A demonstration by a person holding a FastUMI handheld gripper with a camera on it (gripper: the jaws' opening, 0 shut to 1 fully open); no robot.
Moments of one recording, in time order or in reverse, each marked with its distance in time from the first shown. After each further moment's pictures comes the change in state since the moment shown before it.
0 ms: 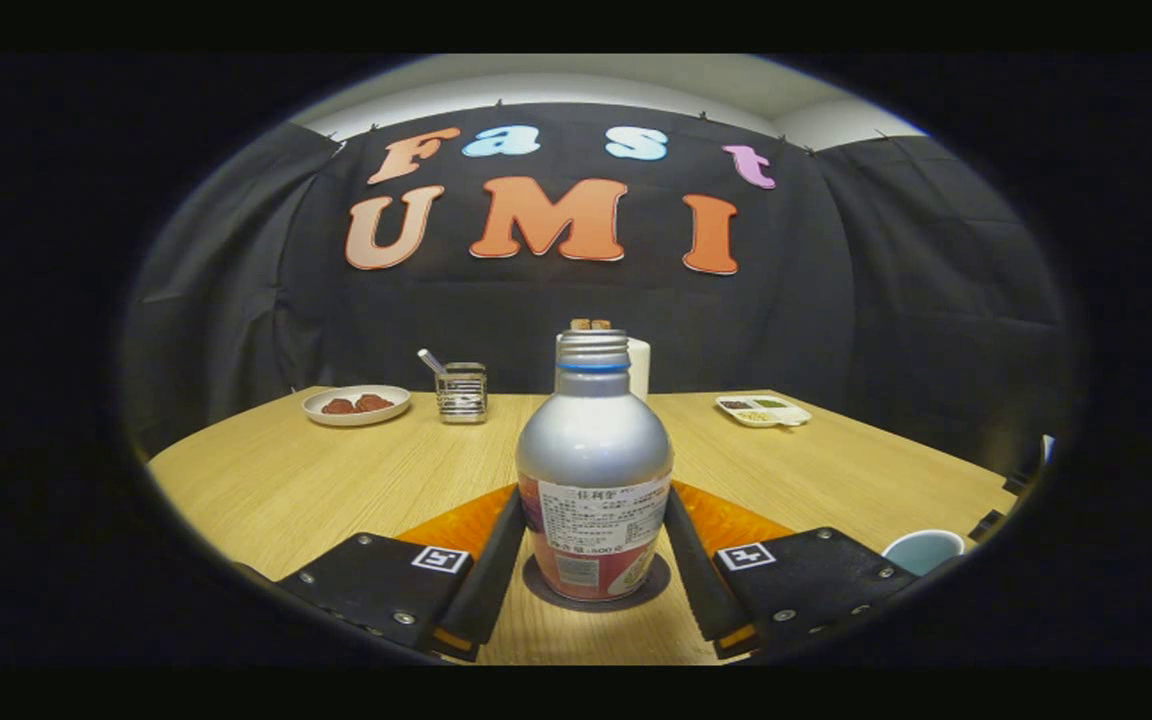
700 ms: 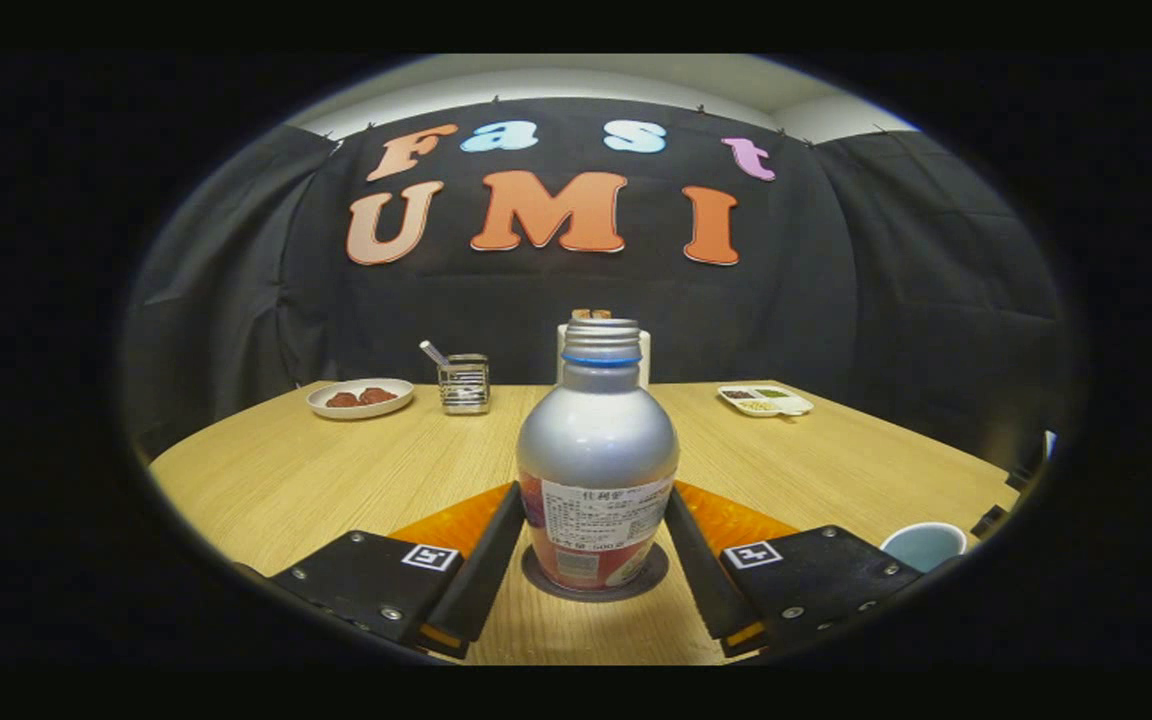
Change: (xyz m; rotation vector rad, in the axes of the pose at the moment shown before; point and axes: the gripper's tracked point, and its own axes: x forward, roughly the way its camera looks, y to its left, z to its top) arm -0.004 0.002 -0.007 0.001 0.031 0.008
